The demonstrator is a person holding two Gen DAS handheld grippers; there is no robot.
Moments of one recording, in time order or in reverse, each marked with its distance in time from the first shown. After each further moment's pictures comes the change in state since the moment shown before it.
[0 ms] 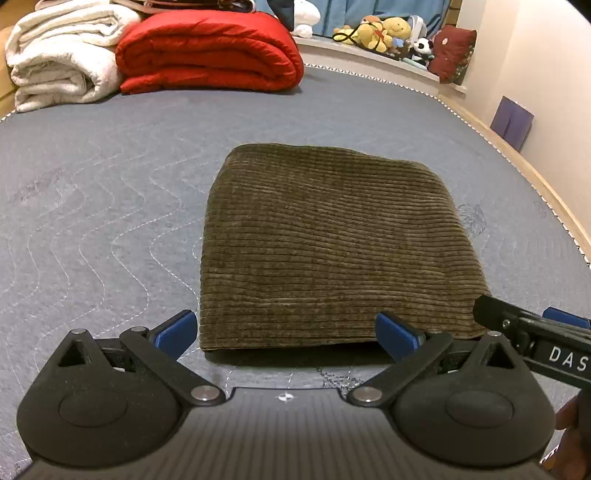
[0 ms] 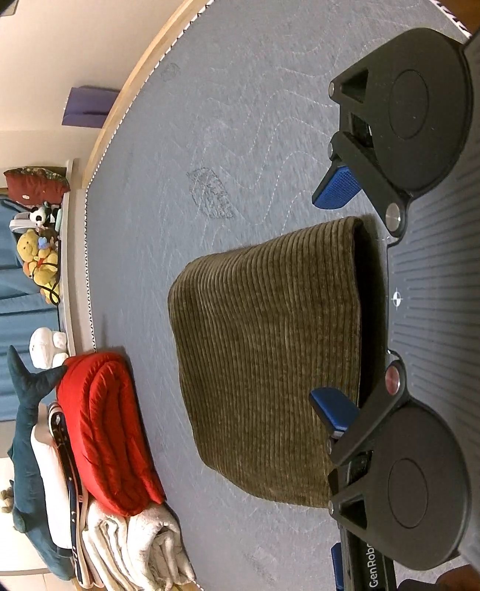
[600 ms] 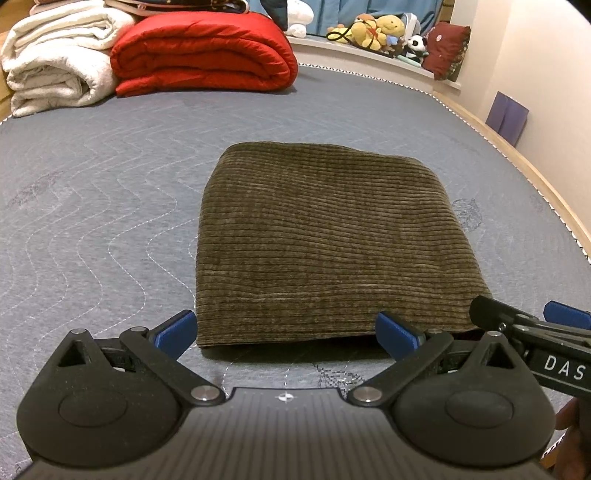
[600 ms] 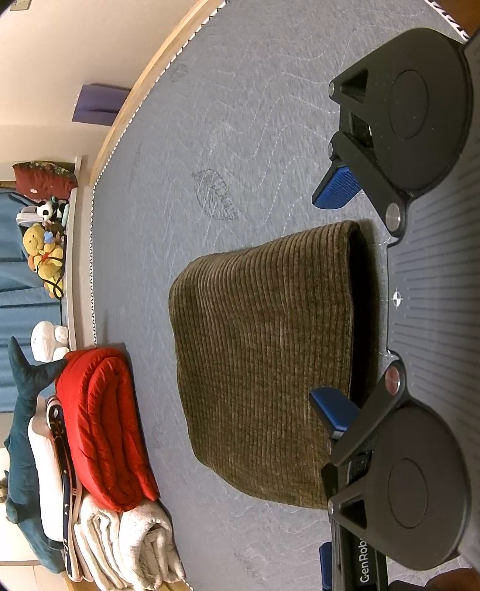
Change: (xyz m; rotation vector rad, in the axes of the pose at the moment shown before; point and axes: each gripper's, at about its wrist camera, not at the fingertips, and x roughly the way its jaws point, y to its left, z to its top) left arm 0.001 -0.005 -0.003 0.019 0.000 -0.004; right arm -0.007 0.004 -0.005 -0.041 -0.014 -0.012
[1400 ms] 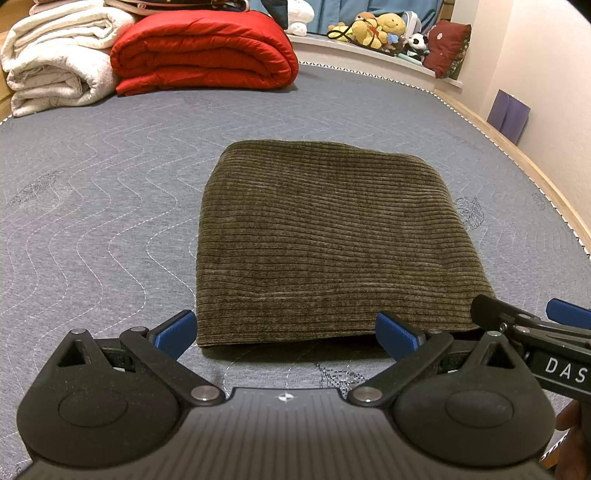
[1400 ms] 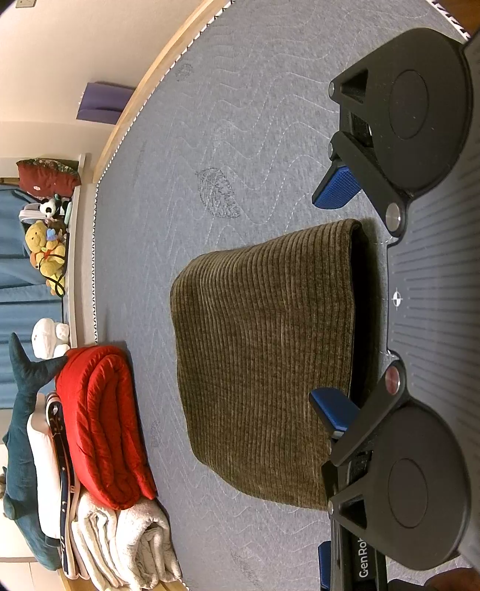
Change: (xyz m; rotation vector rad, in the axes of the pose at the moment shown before) left arm 0.003 -0.001 0.000 0.000 0.004 0.005; right arm 0.002 0.004 -0.001 -0.013 -0.004 -0.005
